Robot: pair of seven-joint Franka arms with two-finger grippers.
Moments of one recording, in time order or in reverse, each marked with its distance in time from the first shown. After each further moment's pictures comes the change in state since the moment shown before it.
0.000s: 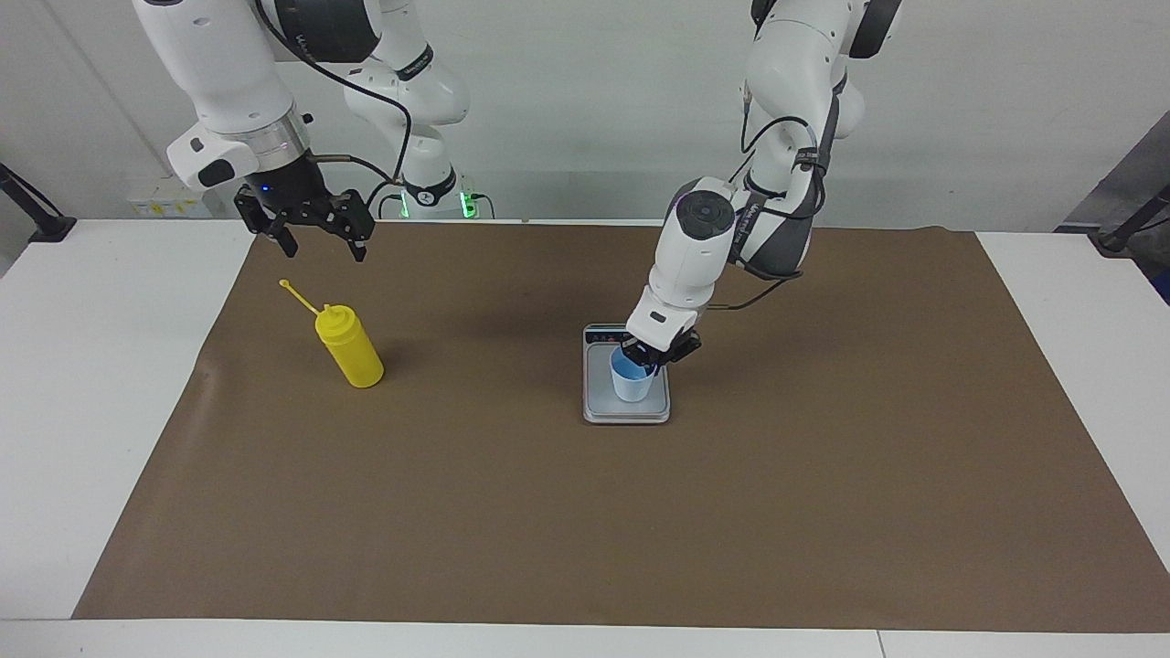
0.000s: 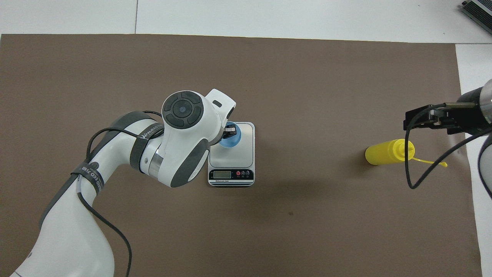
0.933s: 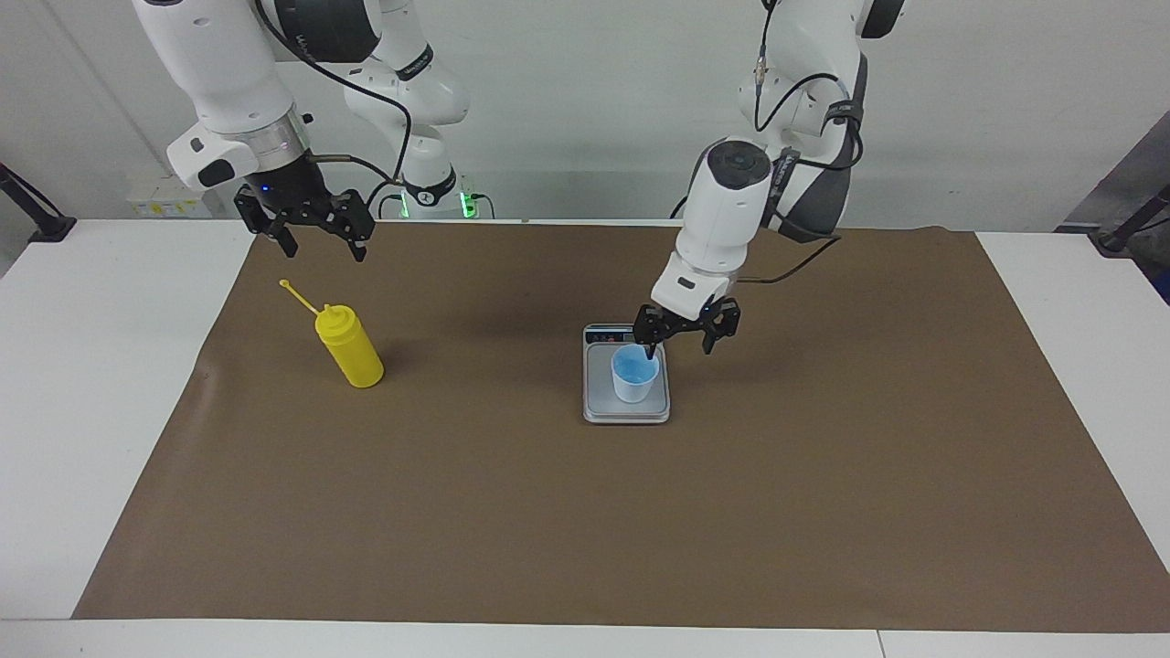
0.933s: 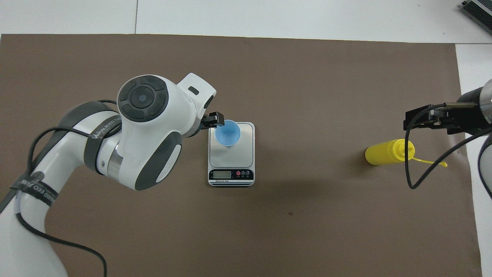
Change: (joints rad) left arm 0.047 -0.138 0.028 0.028 0.031 -0.127 0.104; right arm 0.000 0.000 0.000 0.000 0.000 0.000 0.000
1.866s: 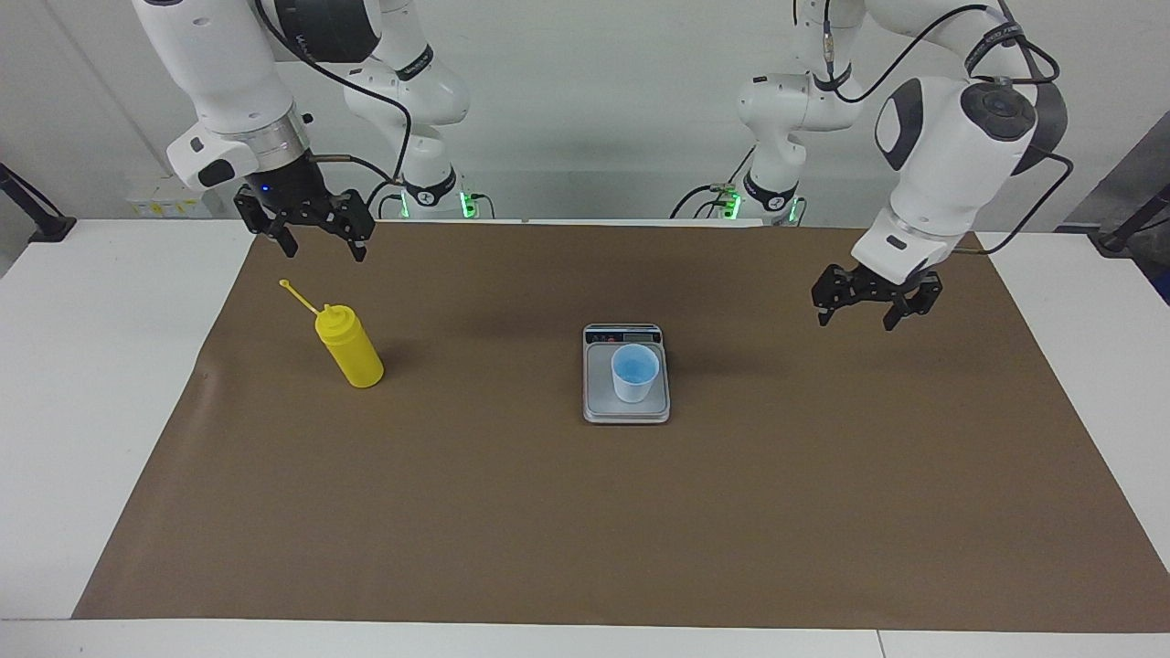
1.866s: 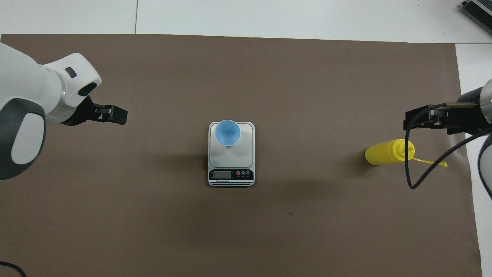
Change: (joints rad) left arm 0.371 -0.146 0.008 -0.013 0.000 -0.220 0.604; right arm 0.000 0.000 0.000 0.000 0.000 0.000 0.000
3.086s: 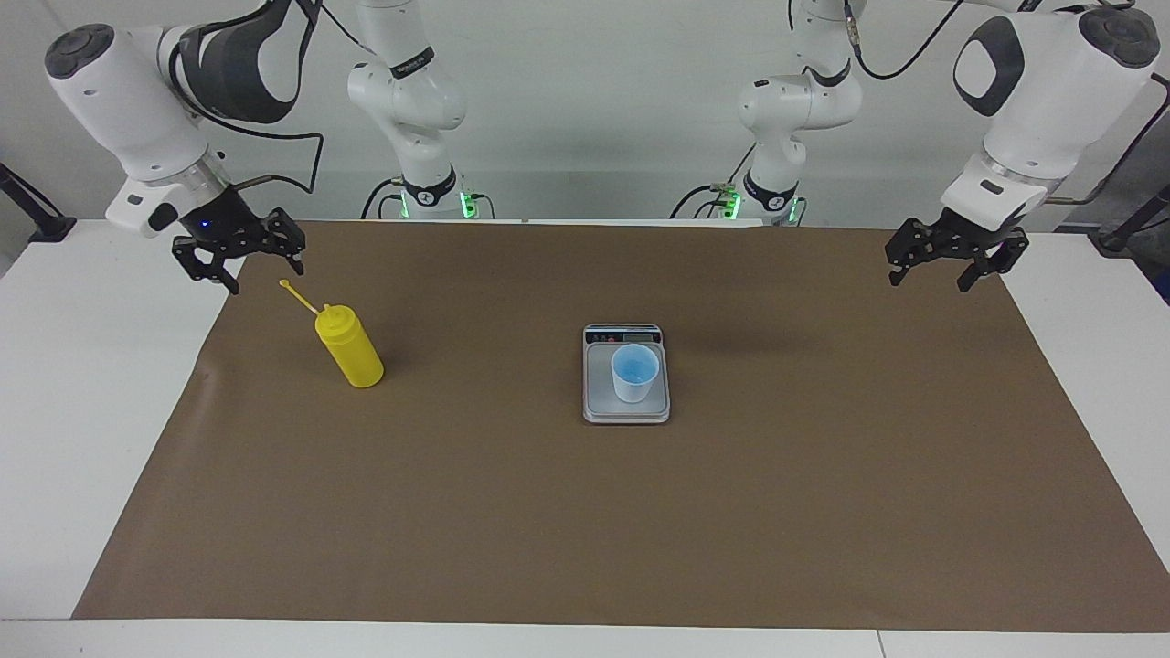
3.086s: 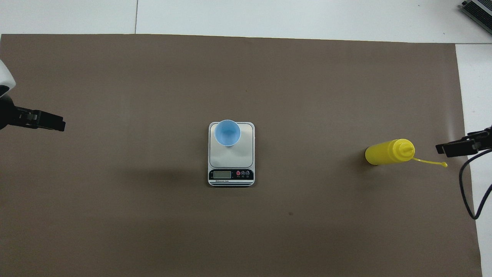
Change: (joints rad) left arm 0.109 -0.082 -0.002 0.059 0.000 -0.136 0.119; right arm -0.281 -0.080 -0.010 -0.328 0.119 0.233 -0.789
